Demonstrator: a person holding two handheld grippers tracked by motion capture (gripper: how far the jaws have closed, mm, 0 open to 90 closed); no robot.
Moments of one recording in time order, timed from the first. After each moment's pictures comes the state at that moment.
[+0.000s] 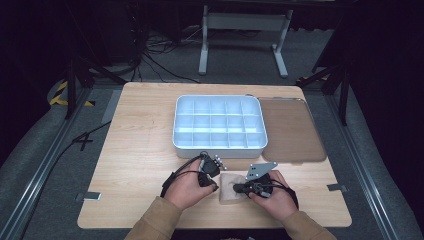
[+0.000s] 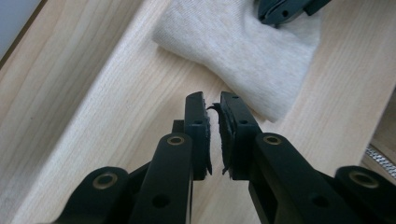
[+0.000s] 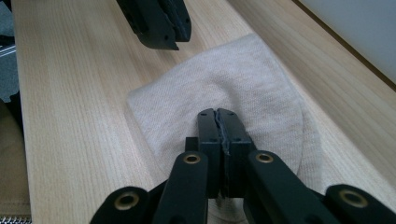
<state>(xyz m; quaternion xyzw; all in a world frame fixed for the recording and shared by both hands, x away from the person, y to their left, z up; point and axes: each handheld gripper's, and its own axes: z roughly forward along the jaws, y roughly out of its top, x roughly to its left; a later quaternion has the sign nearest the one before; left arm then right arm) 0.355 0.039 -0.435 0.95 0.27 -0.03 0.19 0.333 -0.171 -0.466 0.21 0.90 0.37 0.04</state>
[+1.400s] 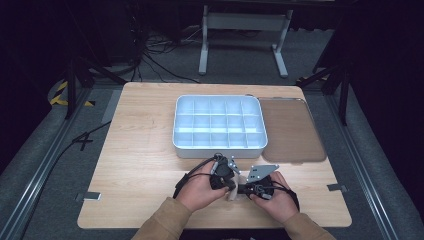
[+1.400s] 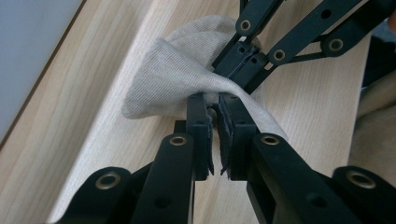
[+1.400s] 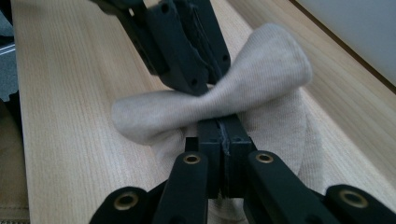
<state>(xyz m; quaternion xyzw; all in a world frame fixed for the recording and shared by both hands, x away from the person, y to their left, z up) 0.346 0.004 -0.426 0.95 0.18 0.00 0.25 0.329 -0.174 -0.467 0.21 0.90 0.37 0.05</state>
